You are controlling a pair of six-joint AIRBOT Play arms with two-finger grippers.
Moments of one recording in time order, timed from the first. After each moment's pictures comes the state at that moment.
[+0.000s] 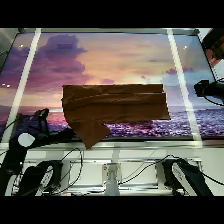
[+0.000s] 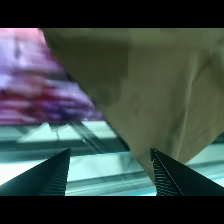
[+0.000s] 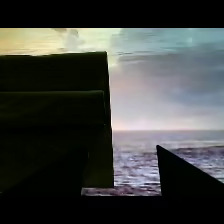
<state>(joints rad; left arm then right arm) 0.06 -0.53 0.24 1.03 -1.04 -1.43 -0.24 -0.81 1.12 -1.44 1.16 1.32</state>
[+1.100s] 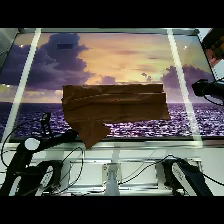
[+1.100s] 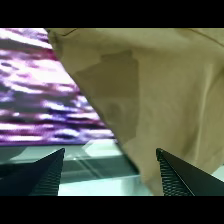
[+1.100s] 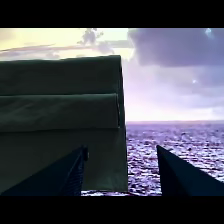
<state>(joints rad) 0.04 -0.54 0.11 0.94 -0.85 -1.34 -0.24 -0.80 1.12 -1.39 1.16 1.33</state>
